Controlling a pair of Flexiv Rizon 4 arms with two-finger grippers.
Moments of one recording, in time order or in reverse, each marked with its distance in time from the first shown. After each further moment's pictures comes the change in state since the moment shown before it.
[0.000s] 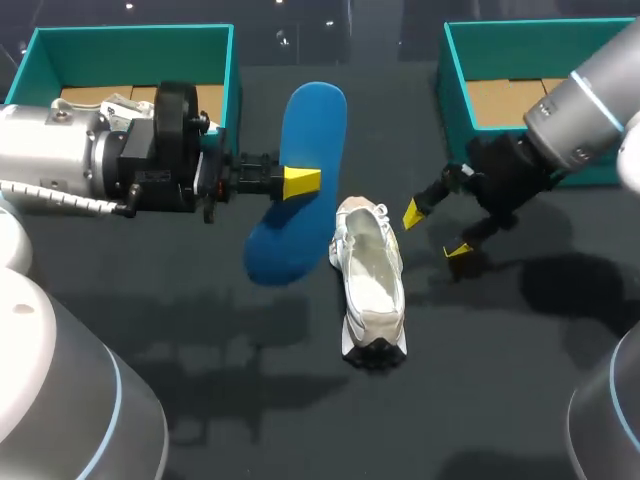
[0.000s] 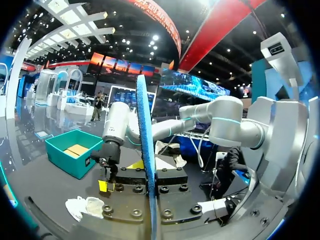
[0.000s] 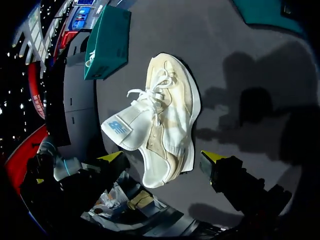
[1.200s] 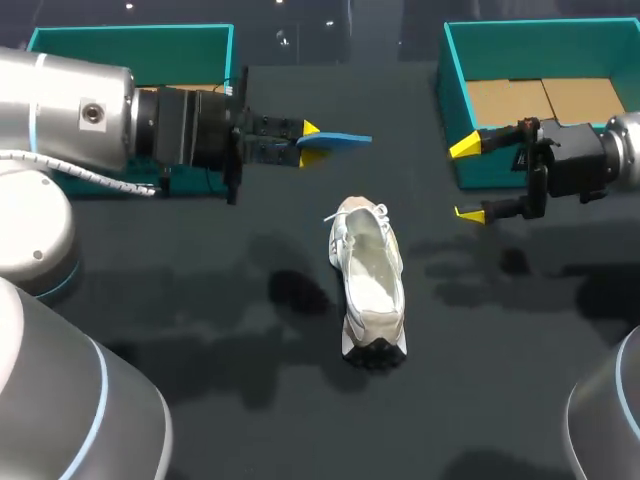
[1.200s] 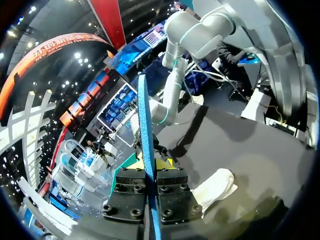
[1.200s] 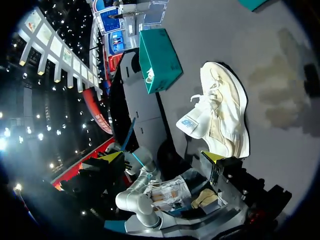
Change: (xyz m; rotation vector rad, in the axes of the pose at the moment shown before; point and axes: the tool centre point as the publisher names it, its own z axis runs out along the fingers) left arm -0.075 0.006 0.017 -0.179 -0.039 0.999; right arm 0.052 0.004 -0.084 -0.022 0.621 0.190
